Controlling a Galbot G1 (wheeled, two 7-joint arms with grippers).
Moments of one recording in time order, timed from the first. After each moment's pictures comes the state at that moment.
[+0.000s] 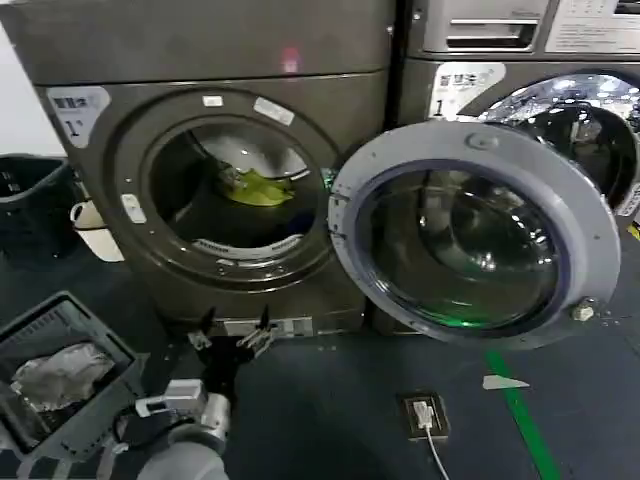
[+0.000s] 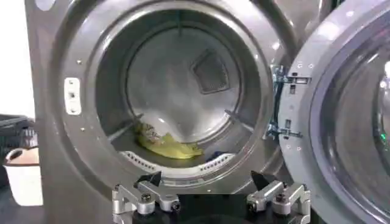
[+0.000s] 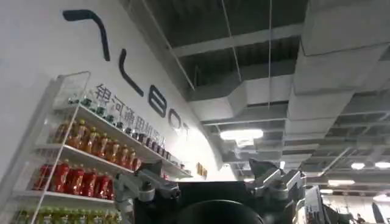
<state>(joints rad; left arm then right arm) 1.35 -1.35 -0.27 -2.29 -0.15 0.46 -0.32 -1.91 0.90 2.57 1.80 0.84 -0.33 -0.01</state>
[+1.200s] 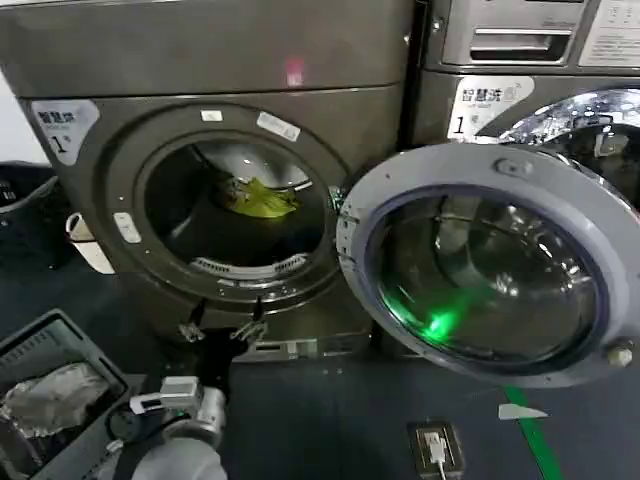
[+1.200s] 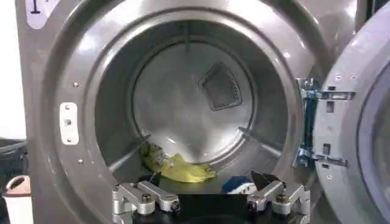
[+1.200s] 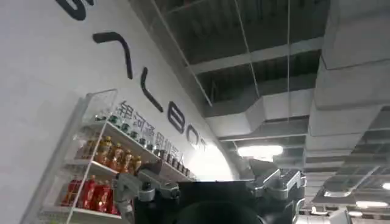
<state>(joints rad) 1.34 -1.35 -0.28 -2.28 -0.13 0.45 -0.32 -1.92 0.90 2.58 1.82 0.86 -0.29 -0.06</state>
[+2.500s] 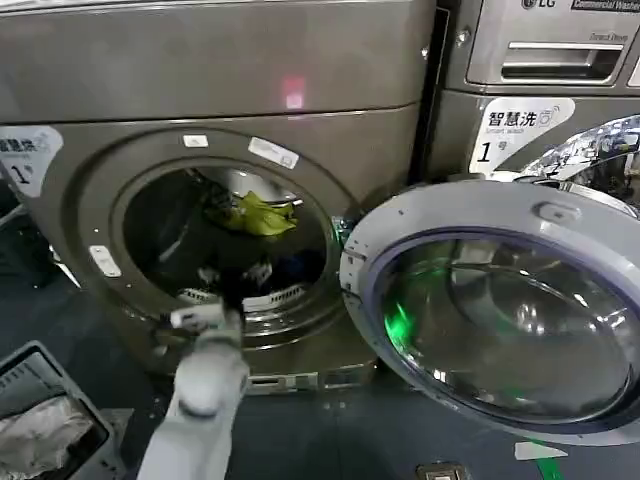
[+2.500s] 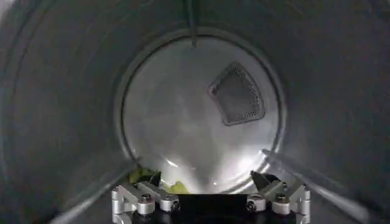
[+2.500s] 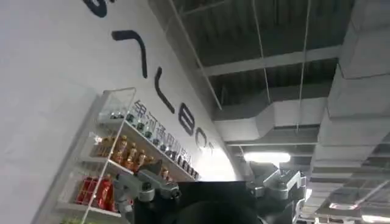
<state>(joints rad) 0.64 -1.48 -0.30 -1.49 -0.12 0.31 -0.23 -1.90 0.90 2.56 1.84 0.81 -0.30 -0.07</state>
